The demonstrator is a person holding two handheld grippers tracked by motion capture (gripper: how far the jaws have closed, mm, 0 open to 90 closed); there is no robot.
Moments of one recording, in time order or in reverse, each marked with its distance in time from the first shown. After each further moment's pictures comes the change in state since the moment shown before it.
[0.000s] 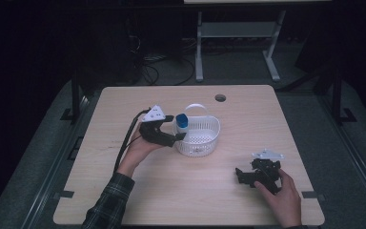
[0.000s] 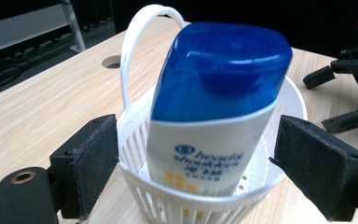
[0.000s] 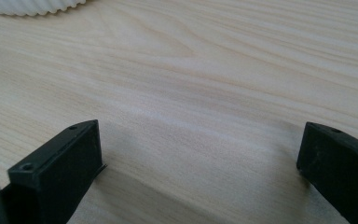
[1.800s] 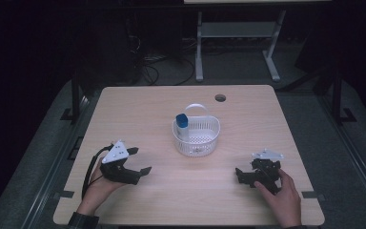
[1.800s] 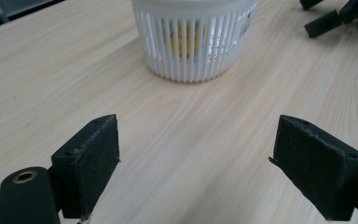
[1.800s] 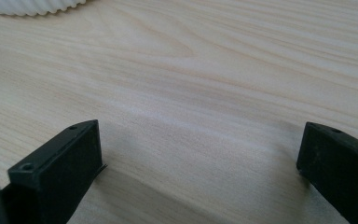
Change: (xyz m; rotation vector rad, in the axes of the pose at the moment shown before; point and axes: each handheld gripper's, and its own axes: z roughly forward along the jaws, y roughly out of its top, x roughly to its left) left arm -0.043 -0.085 -0.109 0.123 0.121 -0.025; right arm 0.000 0.000 0.000 -0.001 0.000 0.001
